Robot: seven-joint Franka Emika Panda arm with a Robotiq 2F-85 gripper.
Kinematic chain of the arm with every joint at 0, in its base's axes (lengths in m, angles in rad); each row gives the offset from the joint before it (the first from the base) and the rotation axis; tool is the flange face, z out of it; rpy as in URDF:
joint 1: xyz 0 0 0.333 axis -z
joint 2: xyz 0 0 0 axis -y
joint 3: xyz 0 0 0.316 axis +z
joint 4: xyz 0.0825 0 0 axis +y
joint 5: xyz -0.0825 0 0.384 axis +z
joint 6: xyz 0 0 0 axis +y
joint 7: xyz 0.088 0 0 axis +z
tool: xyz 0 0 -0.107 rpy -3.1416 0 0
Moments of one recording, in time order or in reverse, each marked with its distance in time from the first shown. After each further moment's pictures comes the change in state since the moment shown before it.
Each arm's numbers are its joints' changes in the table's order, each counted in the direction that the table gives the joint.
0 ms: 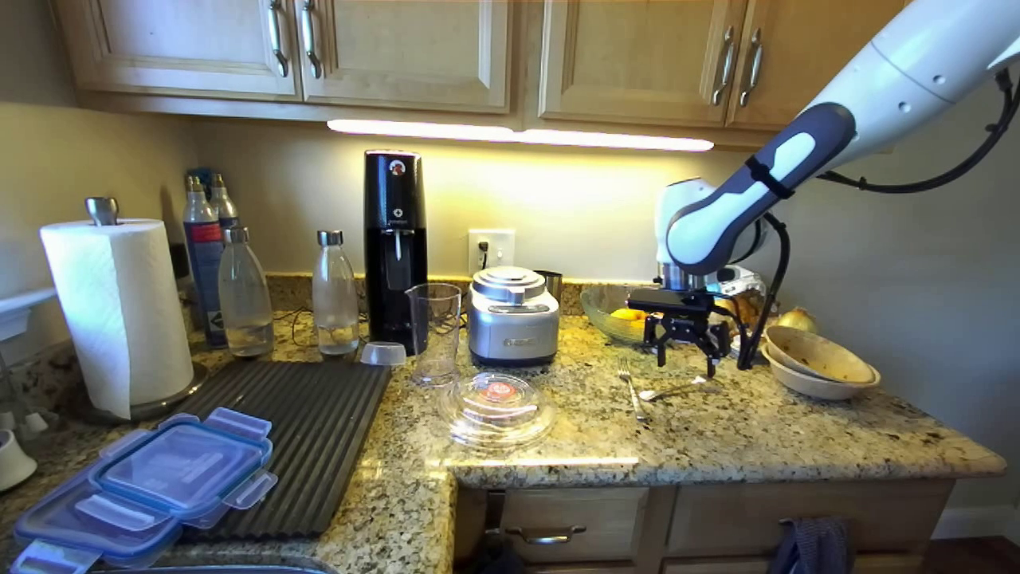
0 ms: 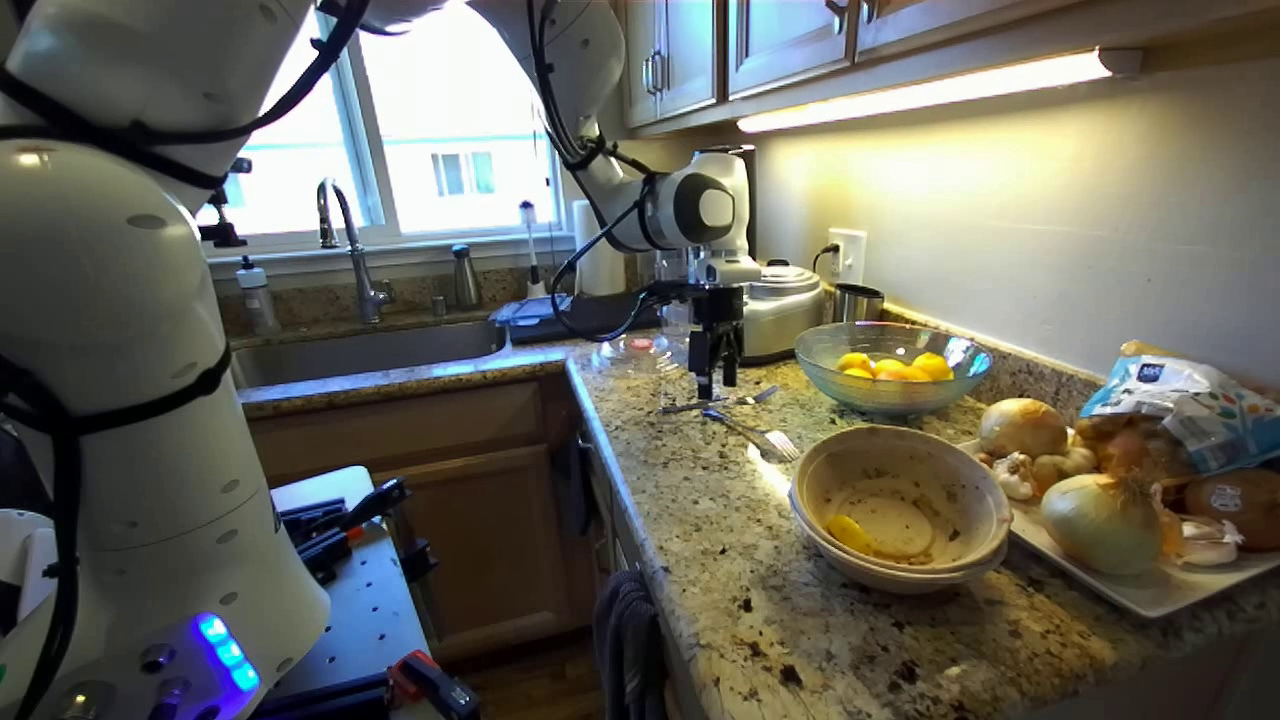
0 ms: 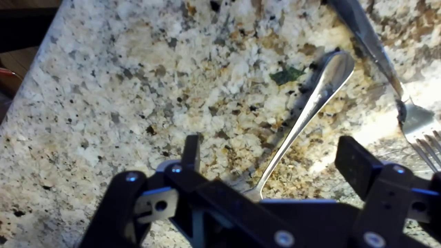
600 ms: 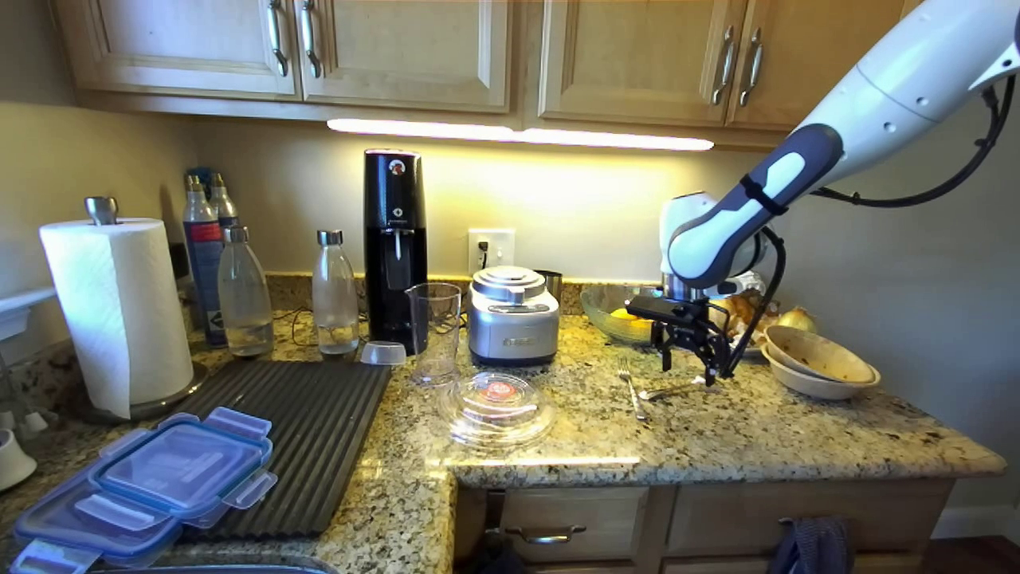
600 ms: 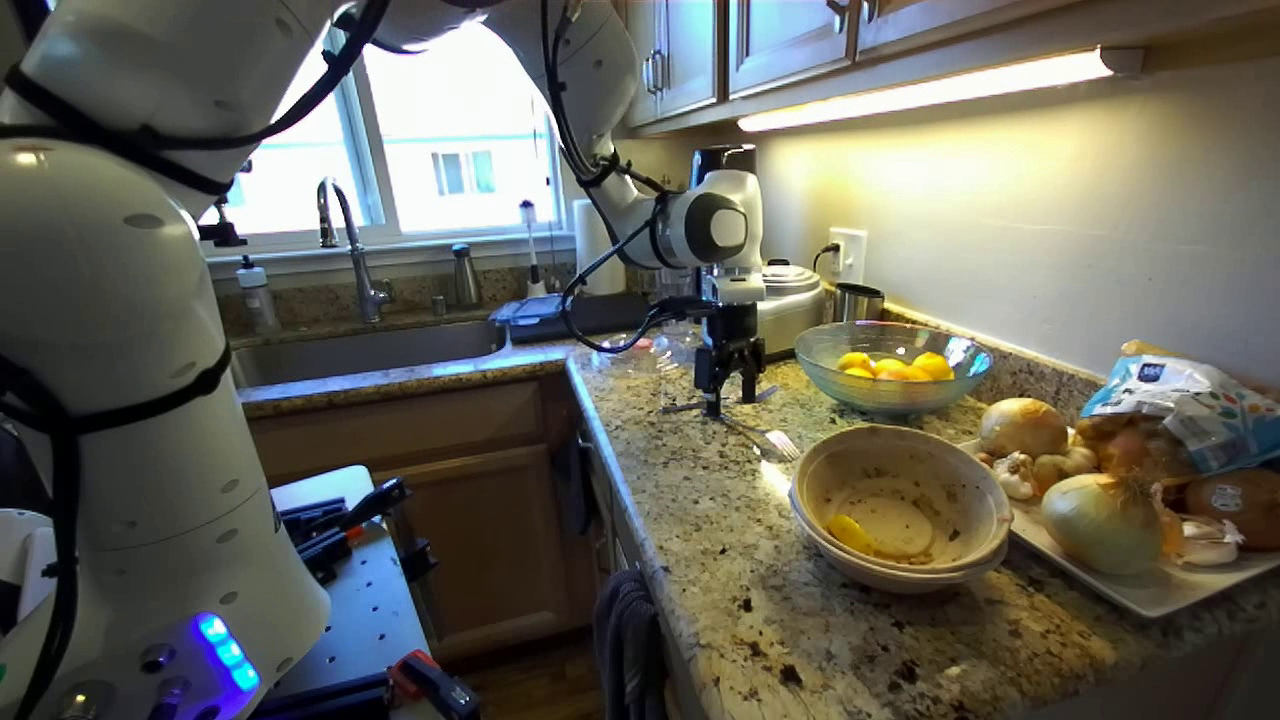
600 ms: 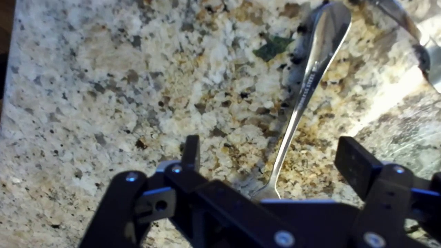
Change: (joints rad) arm 0.010 -0.058 -0.027 -0.020 0.022 -0.054 -0.181
